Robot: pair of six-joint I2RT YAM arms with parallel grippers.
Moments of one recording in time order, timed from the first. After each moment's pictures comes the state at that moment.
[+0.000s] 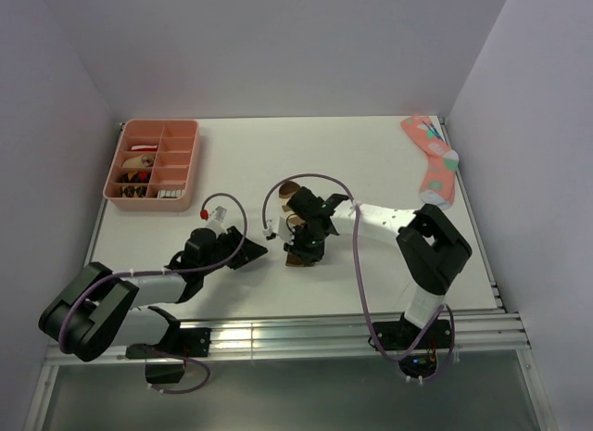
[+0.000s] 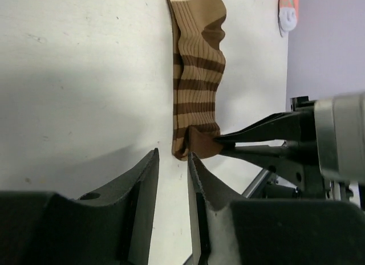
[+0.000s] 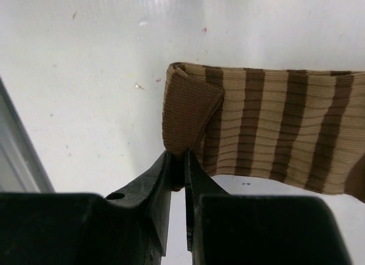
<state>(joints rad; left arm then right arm) -0.56 1.29 0.20 0.66 0.26 -1.01 0.80 1.72 1.09 -0.65 -0.35 -0.58</state>
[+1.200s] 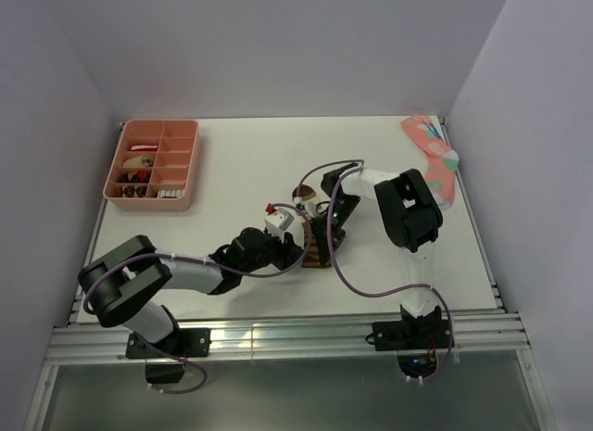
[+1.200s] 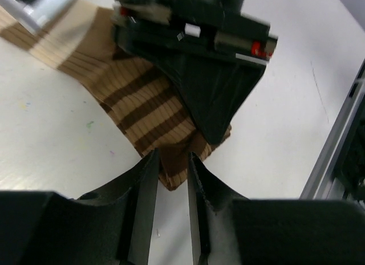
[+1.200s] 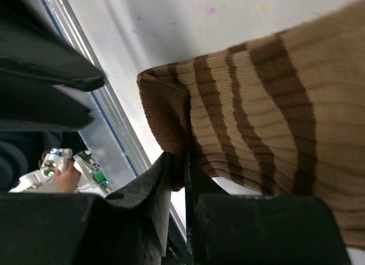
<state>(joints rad) -0.93 1.53 0.46 0.76 0.06 -0.42 0.44 2.10 1.36 -1.15 -0.78 -0.58</state>
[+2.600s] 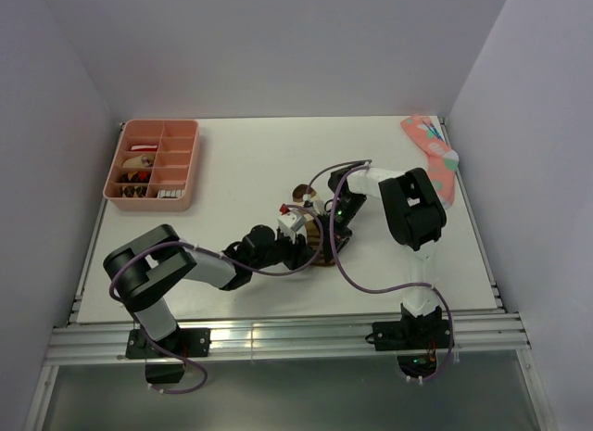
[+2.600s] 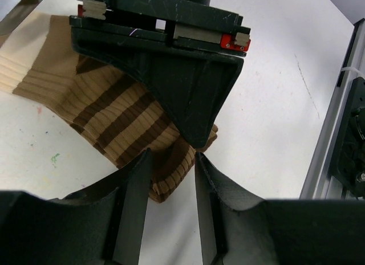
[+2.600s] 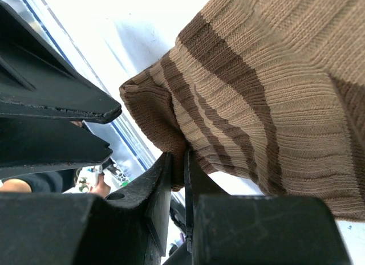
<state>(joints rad) -0.94 1.70 0.53 0.87 0.16 -0.38 0.39 2.10 1.35 -1.14 -0.74 -0.43</state>
